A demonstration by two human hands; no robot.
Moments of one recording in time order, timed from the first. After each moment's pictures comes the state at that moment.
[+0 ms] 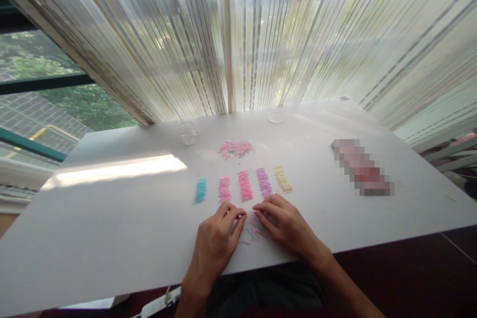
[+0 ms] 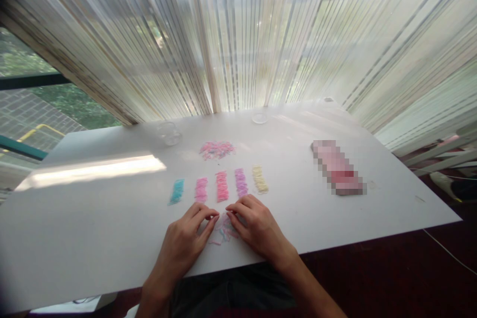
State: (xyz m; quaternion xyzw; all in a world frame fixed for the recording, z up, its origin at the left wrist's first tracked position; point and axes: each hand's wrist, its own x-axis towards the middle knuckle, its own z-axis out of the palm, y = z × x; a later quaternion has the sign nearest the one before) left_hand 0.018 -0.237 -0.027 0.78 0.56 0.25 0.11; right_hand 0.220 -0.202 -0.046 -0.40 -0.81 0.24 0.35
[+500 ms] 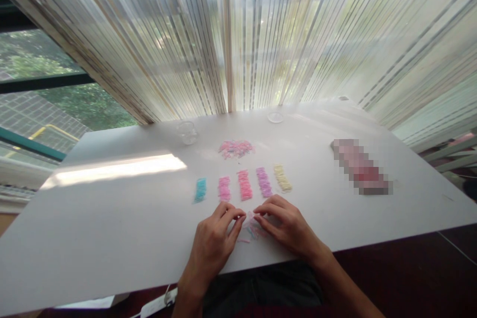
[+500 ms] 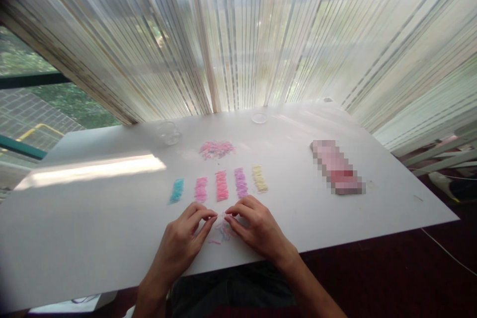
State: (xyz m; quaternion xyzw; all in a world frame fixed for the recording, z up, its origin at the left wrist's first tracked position) left_hand 0.014 -0.239 -0.023 0.78 0.54 0.29 0.15; right_hand 0.223 -0.205 -0.040 -0.38 -0.80 0.27 0.38
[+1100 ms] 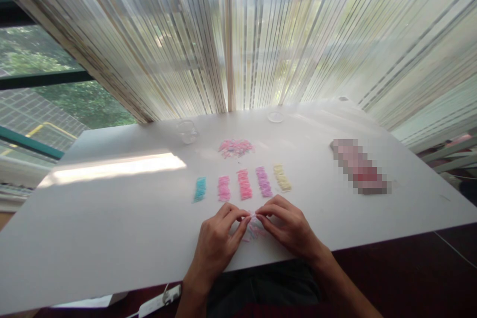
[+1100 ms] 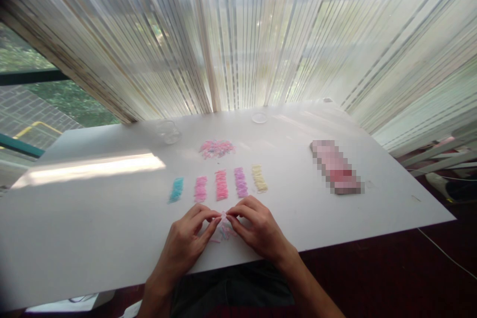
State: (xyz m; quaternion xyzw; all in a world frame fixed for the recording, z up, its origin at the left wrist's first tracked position) left_hand 0.022 -0.239 -0.026 0.76 0.52 0.33 0.19; right_hand 0.224 -0.208 -0.041 -0.36 -0.78 0.27 0.43
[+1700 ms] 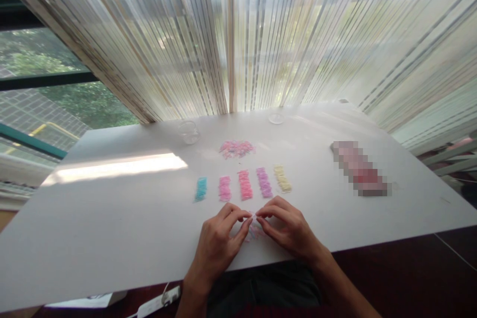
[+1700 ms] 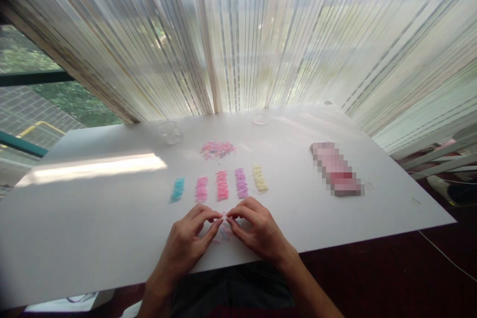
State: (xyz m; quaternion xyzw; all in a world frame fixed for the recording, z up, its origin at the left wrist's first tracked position) left_hand 0.022 -0.240 -0.028 0.76 0.51 0.35 0.20; right_hand 0.225 -0.208 -0.041 -0.35 -0.78 0.29 0.42
